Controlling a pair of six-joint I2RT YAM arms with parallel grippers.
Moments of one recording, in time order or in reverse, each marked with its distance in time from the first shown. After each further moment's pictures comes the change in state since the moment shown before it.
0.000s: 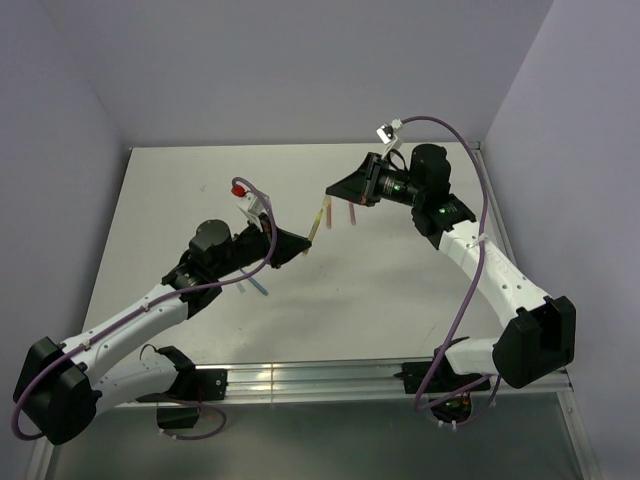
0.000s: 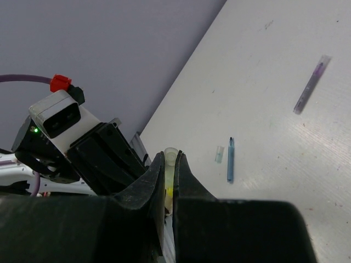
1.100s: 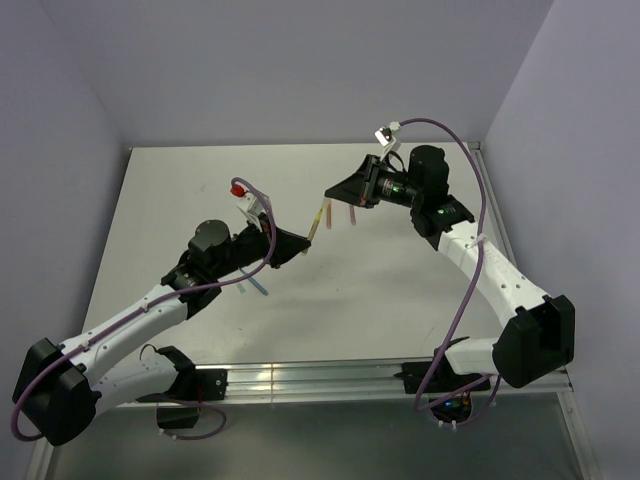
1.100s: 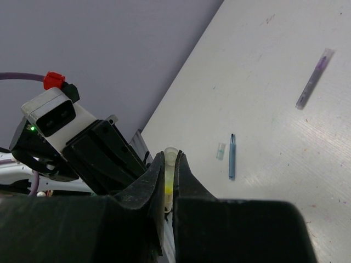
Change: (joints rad) left arm 0.000 -0.005 0.000 -0.001 -0.003 0.011; right arm 0.008 0.002 -0.011 0.002 -0.007 0.008
